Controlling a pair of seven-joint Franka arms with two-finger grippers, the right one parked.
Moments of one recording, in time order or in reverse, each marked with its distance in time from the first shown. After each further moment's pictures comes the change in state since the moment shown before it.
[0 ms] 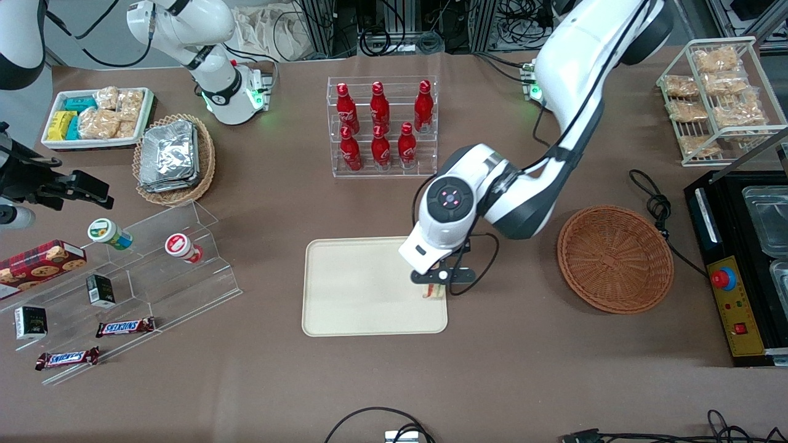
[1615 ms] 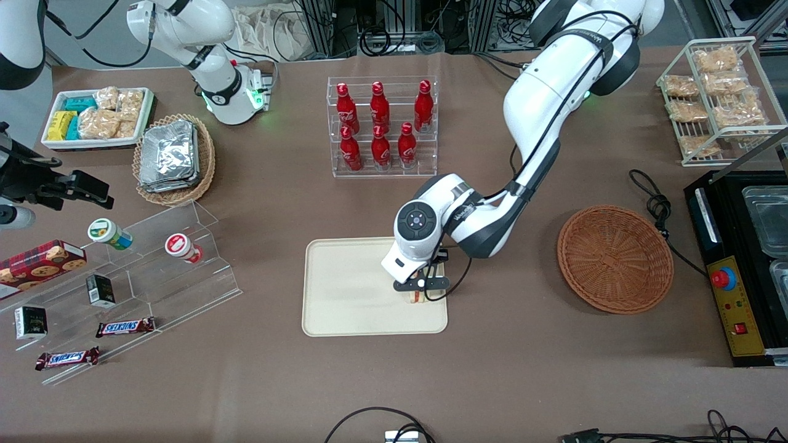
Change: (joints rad) arm -0.056 0.167 0.005 0.028 0.097 0.123 -0.116
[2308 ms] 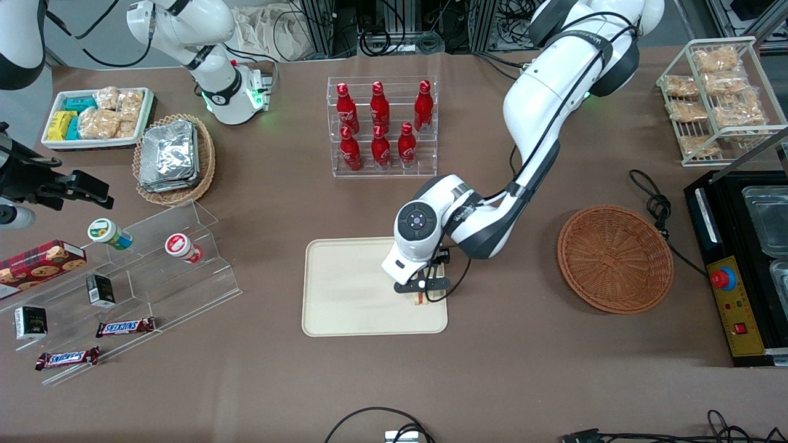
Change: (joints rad) arm 0.000 0.002 0.000 0.016 0.001 0.010 -0.047
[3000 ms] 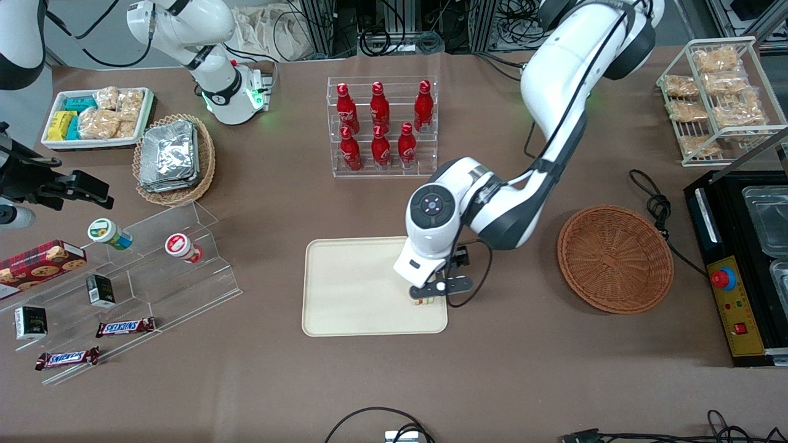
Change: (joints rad) arm 0.014 -0.150 0.058 0.042 0.008 -0.150 -0.012
